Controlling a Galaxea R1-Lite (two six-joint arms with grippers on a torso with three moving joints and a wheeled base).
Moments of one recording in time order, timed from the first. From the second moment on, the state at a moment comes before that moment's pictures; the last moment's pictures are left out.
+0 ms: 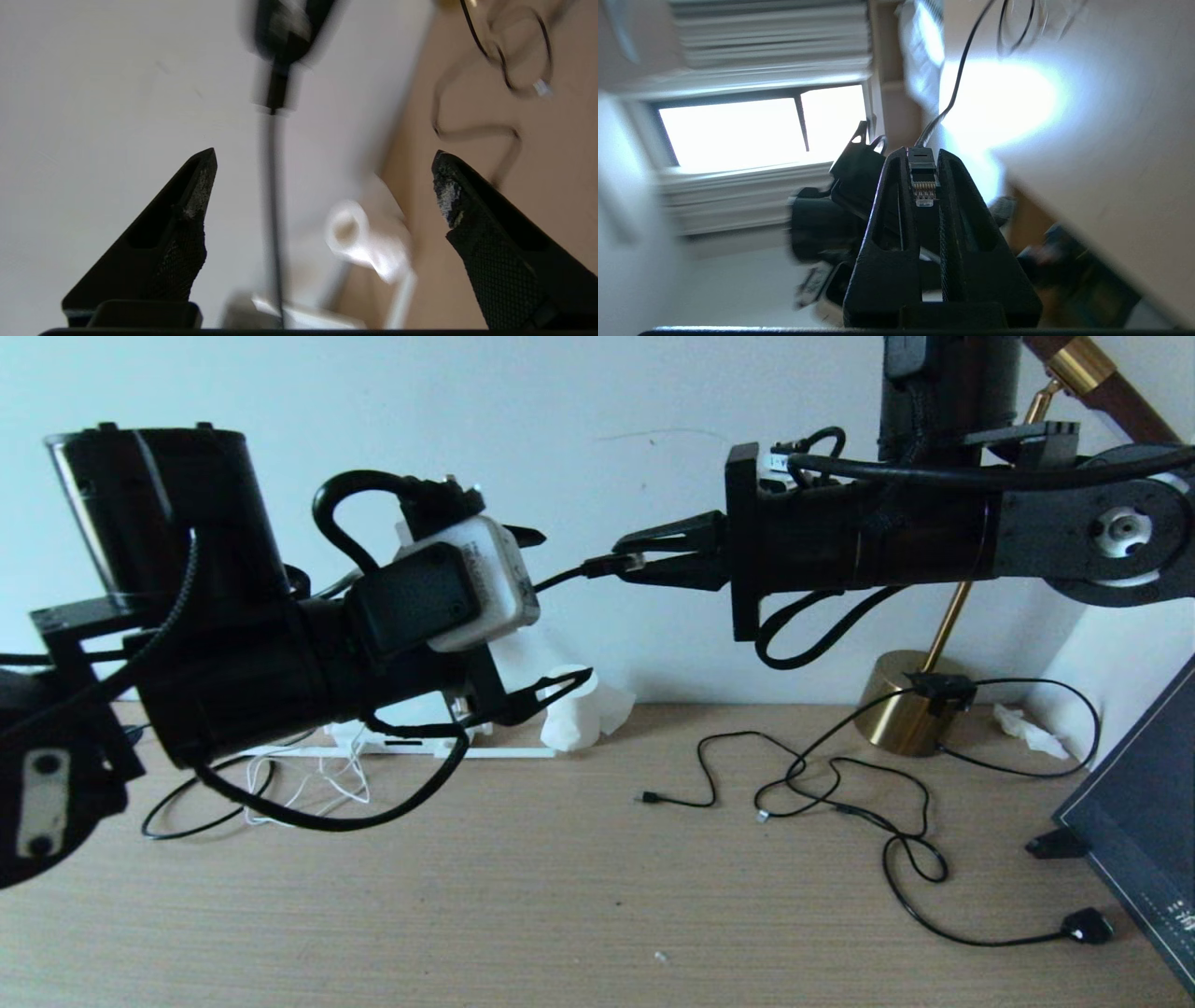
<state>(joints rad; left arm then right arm) -0.57 1.55 -1.06 -0.48 -0.22 1.06 0.55 1.88 -1.77 0.07 0.70 1.32</state>
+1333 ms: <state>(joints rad) -0.59 1.64 -0.98 -0.84 -0.32 1.29 0.48 1.94 -1.79 0.06 0.89 1.48</state>
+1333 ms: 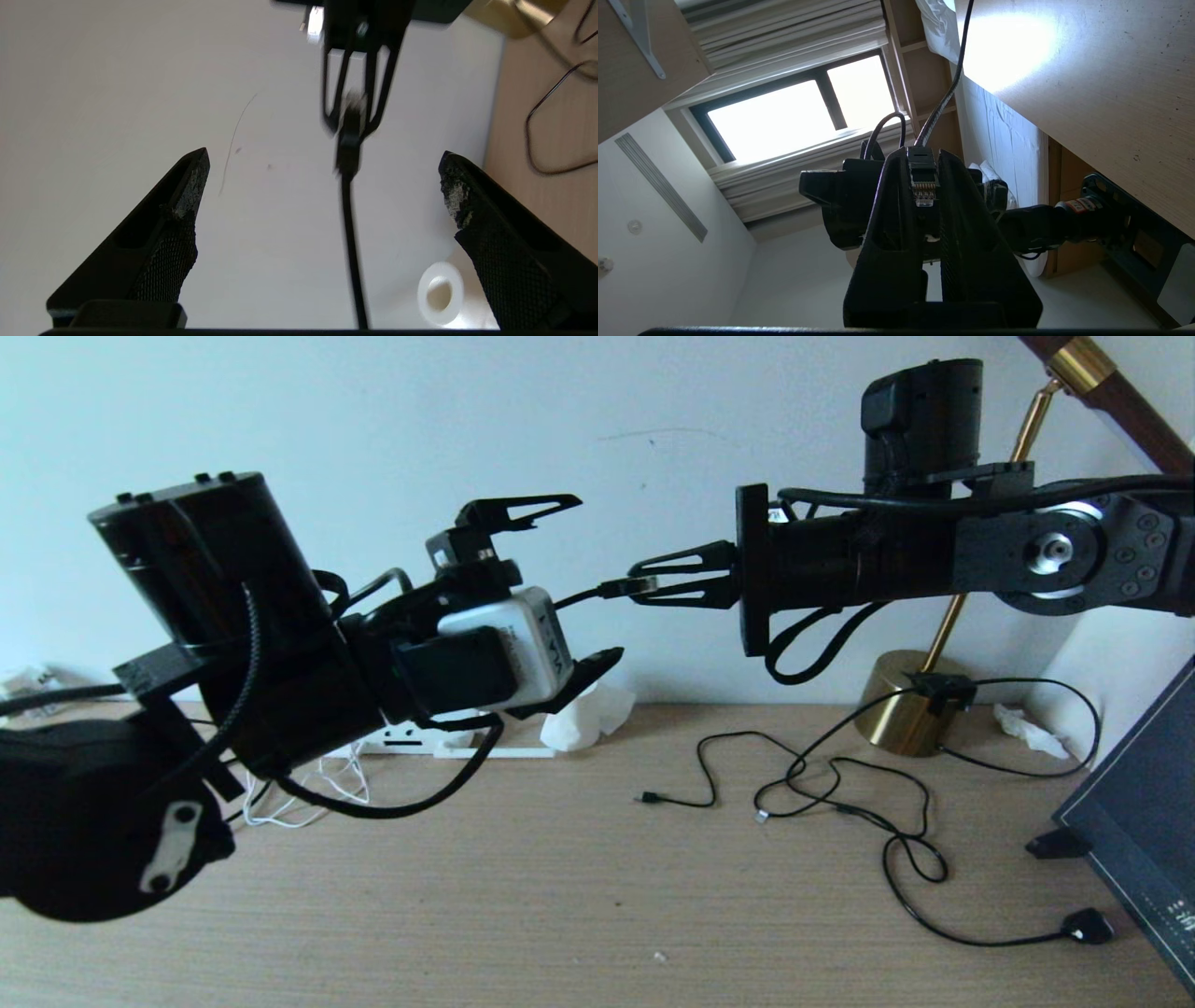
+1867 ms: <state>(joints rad) -0.60 1.64 -0.98 -0.84 -0.32 1.27 0.48 1.93 -1.78 0.06 0.89 1.48</state>
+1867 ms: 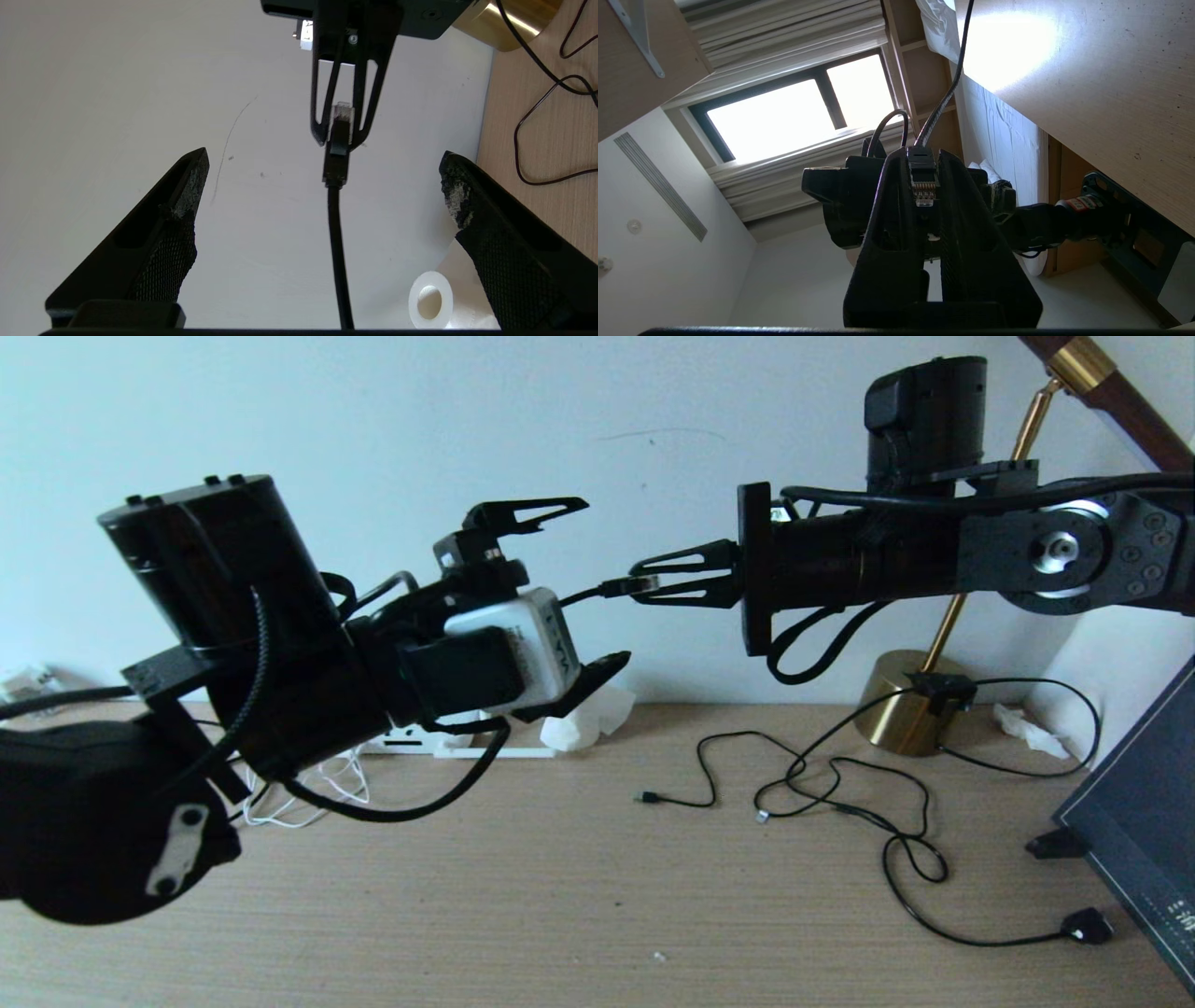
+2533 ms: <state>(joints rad) -0.61 1.64 -0.98 -0.84 -0.31 1.26 0.50 1.93 -1.78 0.06 0.89 1.47</state>
